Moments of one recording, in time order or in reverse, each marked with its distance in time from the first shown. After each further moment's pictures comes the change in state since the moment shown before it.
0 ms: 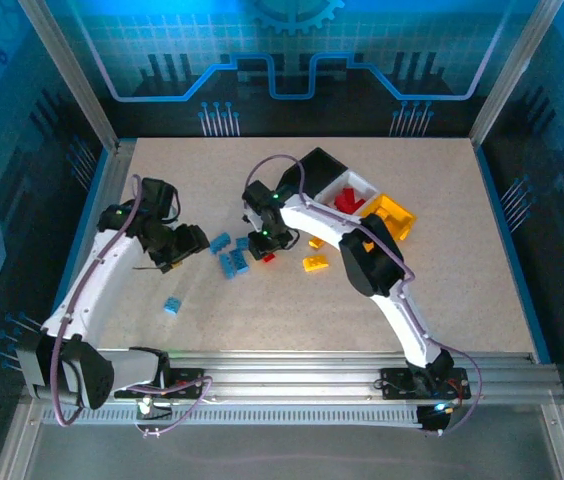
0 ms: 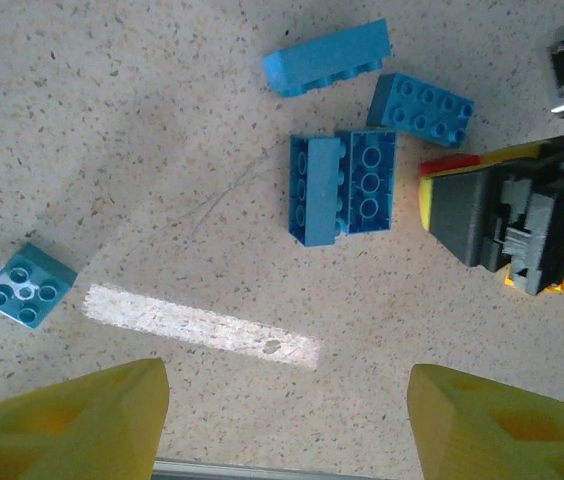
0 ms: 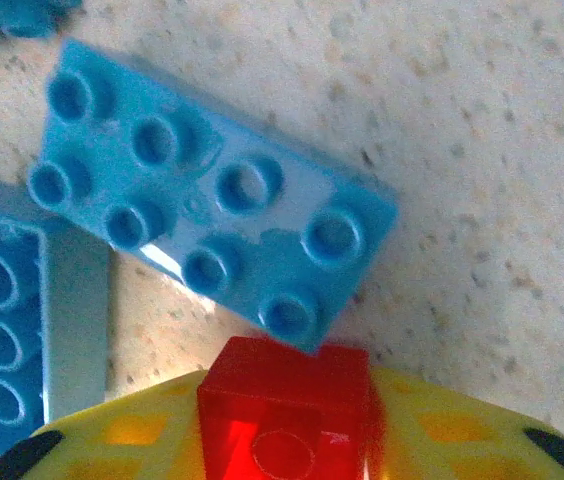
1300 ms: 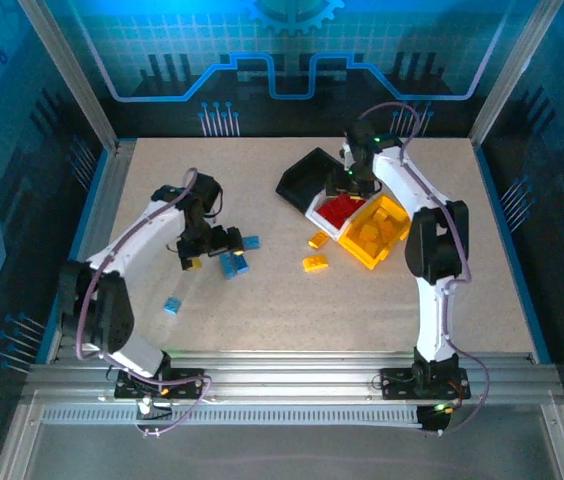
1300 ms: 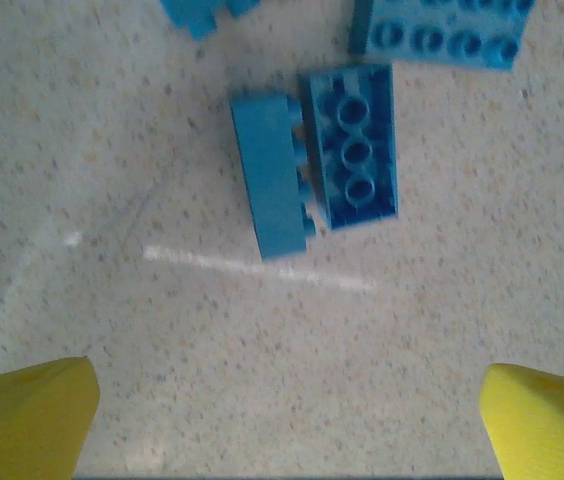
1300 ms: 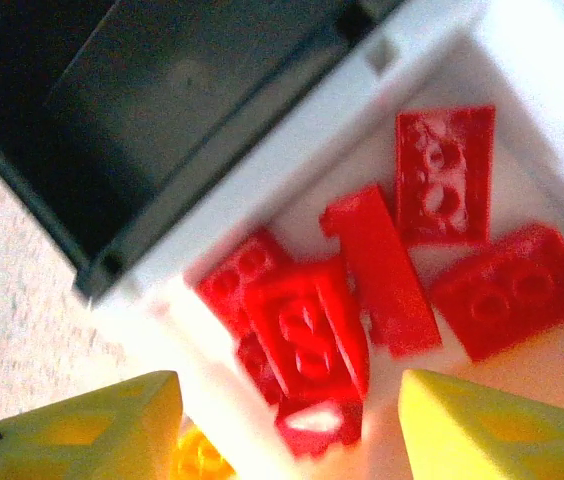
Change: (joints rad) left arm -0.163 0.360 0.129 0.024 -0.043 0.046; right arm -0.475 -0.251 -0.037 -0.075 0.010 0.083
